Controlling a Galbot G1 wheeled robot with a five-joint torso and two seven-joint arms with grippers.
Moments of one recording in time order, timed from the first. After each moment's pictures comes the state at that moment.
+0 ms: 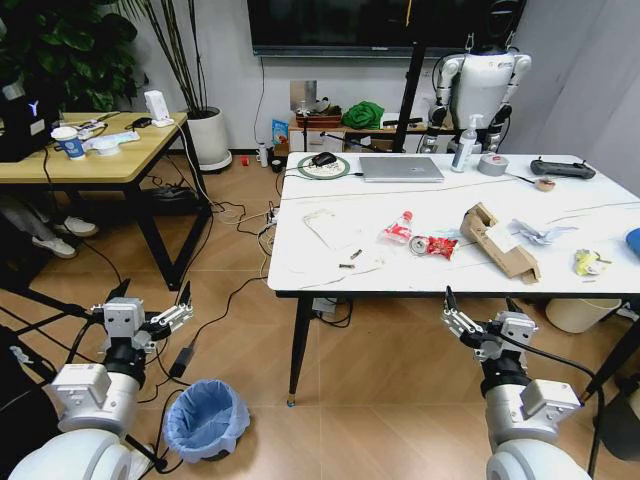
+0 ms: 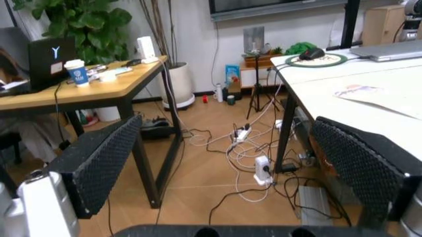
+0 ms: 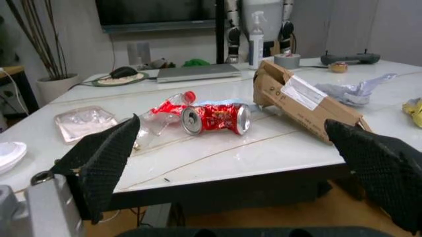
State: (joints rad) left arm 1.64 -1.33 -0.78 -2.41 -0.19 0.32 -0.03; right arm -1.67 1.60 0.60 2.38 0.06 -0.21 0.08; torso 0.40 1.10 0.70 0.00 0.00
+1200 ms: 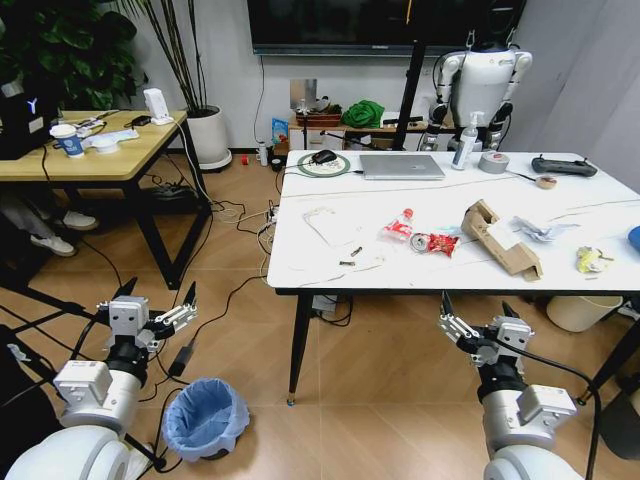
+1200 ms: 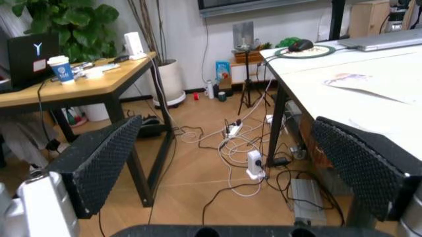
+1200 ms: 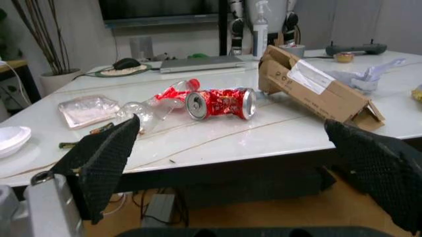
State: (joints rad) left arm 1.64 -1.31 -0.79 -2.40 -0.21 0.32 0.01; right arm -1.69 1.61 0.58 2.38 0.05 -0.20 0.07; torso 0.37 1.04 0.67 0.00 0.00
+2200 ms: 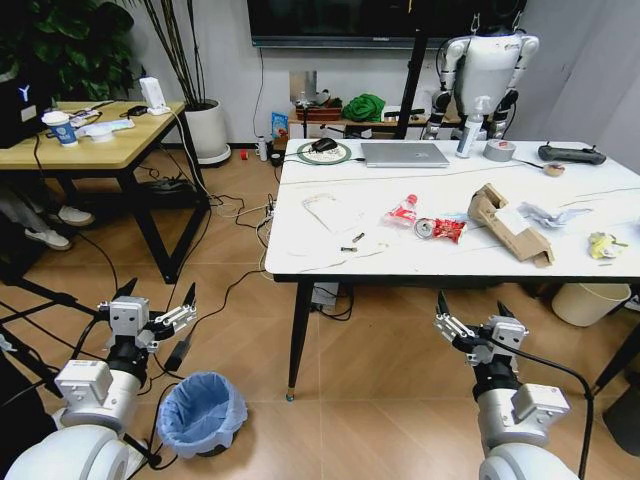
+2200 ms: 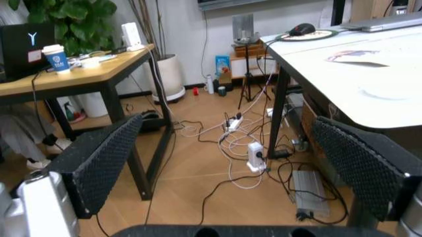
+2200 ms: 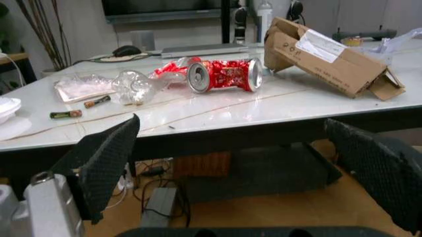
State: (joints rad) left arm 1.63 -1.31 -0.79 -2.39 -0.20 0.32 0.01; right arm -1.68 1.61 0.57 2.36 0.05 -0.19 0.07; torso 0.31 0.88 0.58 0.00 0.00
